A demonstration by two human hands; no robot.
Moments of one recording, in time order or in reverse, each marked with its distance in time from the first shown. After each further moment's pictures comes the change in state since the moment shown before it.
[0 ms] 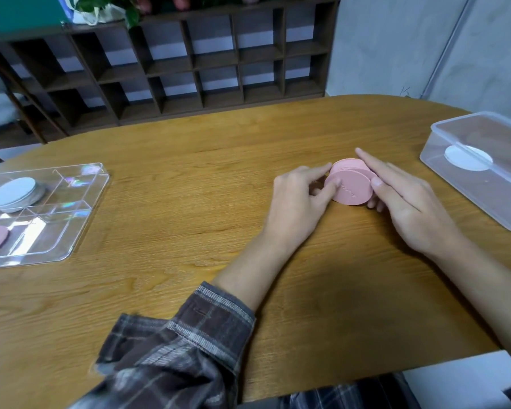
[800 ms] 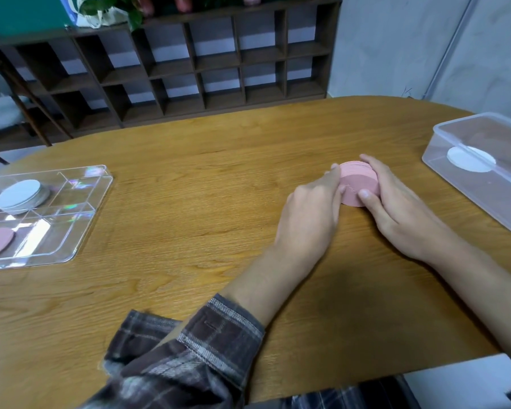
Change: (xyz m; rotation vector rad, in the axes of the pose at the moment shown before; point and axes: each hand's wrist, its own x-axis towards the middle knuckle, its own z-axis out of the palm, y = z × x) left_hand -0.014 0.006 0.016 0.231 0.010 0.124; right_hand 0.002 0.000 0.008 -0.242 -0.105 0.044
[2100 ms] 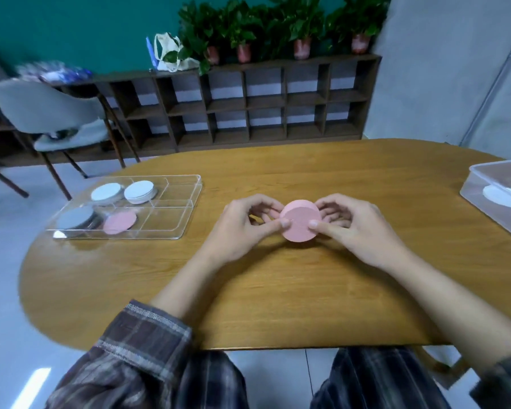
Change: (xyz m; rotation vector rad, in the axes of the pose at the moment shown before) left_hand -0.072 -0.086 -0.210 -0.319 -0.148 -0.236; right_hand -0.004 -0.166 0.047 0.484 -0.031 -0.098
